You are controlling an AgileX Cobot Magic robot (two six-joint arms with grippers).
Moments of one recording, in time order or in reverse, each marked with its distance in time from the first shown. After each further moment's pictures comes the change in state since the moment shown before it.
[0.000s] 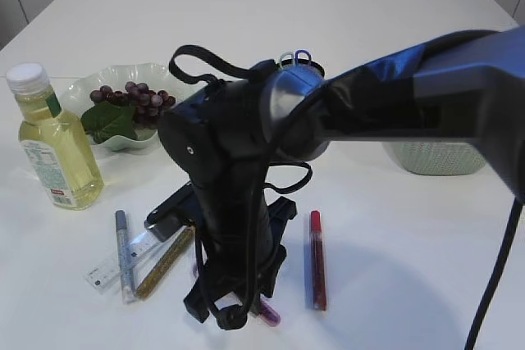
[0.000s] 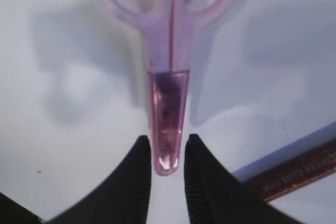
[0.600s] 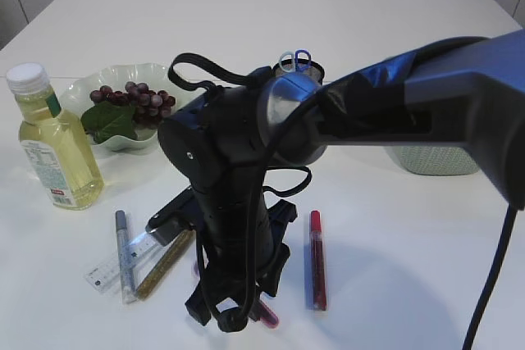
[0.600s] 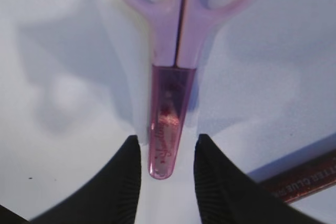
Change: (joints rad) left arm 0.000 0.000 0.000 0.000 0.006 0.000; right arm 0.000 0.019 0.000 -0.004 0.000 -0.006
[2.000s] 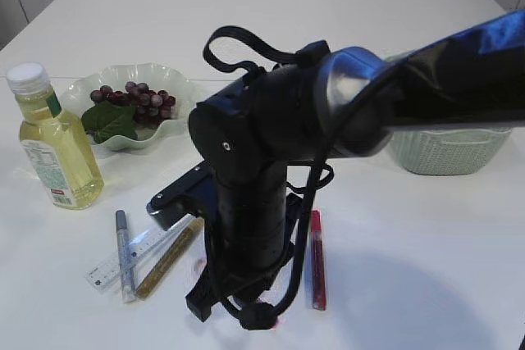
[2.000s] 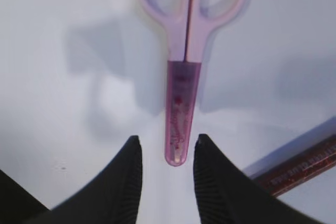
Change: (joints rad) left arm 0.000 0.000 0.000 0.002 0.003 -0.002; right arm 0.000 -0.152 0.156 0.038 -0.187 0.016
